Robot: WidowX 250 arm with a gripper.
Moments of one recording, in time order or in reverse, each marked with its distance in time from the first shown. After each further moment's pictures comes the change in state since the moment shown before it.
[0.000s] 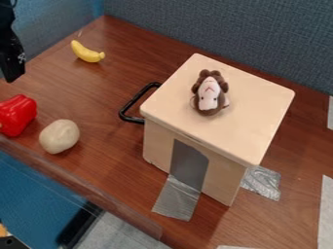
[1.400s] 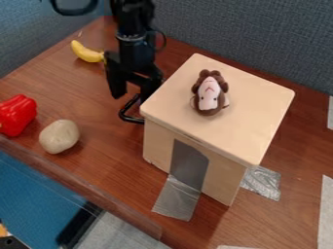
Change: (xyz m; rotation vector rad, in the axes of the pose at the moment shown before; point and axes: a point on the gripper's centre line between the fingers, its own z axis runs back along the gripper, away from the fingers) arm 0.093 -0.161 -0.060 -0.188 0.097 -0.147
